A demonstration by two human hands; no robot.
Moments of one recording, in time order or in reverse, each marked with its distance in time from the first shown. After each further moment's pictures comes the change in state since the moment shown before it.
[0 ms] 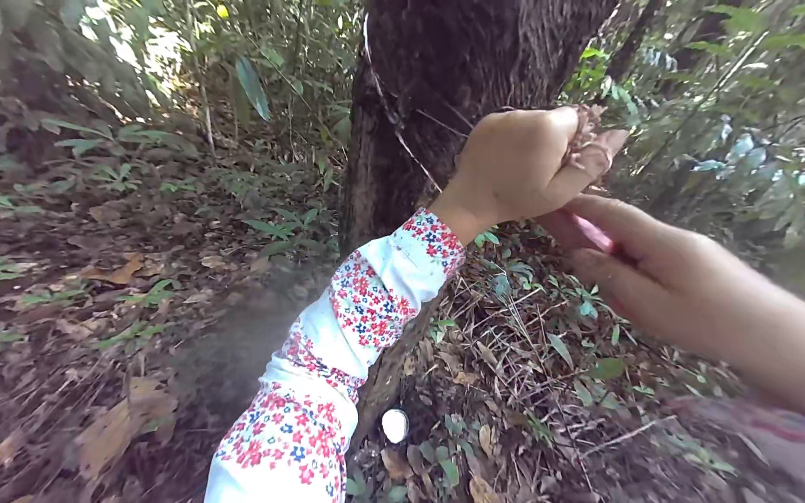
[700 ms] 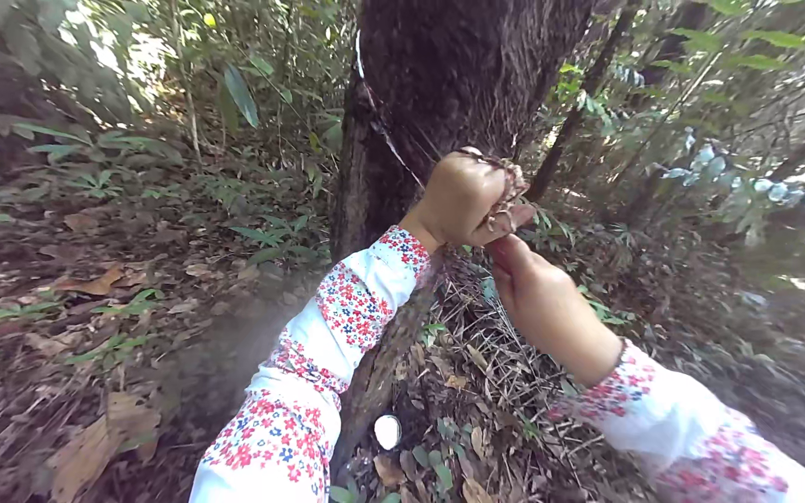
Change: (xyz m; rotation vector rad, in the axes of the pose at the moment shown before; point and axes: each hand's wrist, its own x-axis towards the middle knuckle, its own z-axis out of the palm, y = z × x) left_hand -0.039 -0.047 0.016 0.022 0.130 0.381; right_hand 0.007 0.002 0.085 -0.220 0.163 0.008
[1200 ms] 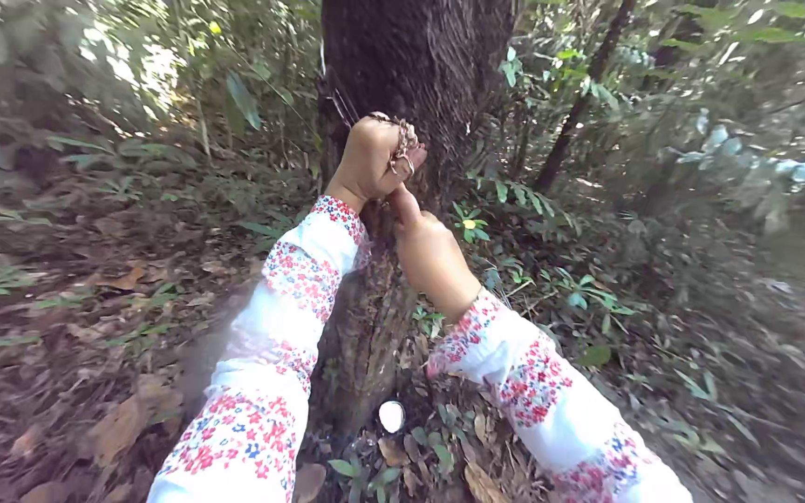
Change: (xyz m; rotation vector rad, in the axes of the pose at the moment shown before) left_hand 0.012 -0.017 -0.051 0.157 -0.182 -0.107; right_hand 0.031 -0.059 0.000 0.208 -0.144 0.149
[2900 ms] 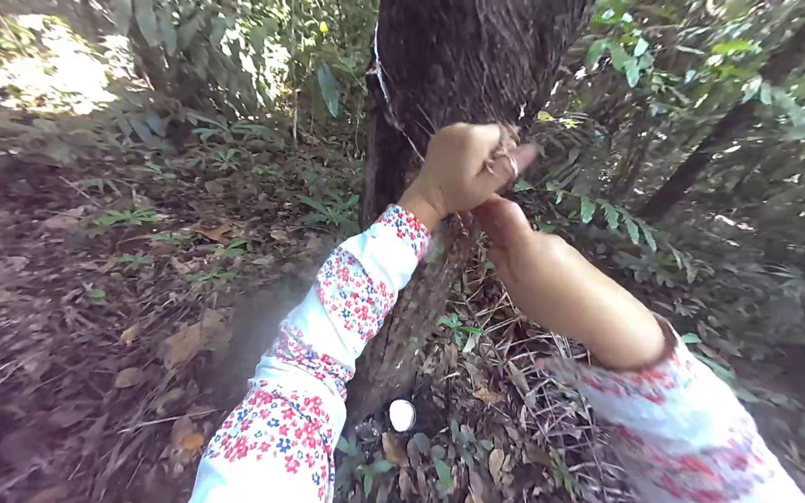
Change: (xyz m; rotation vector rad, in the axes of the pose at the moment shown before) left_hand 0.022 0.085 0.051 -0.016 -0.101 -0.329; right_hand -0.038 0.110 -0.063 0.007 -0.094 -0.444
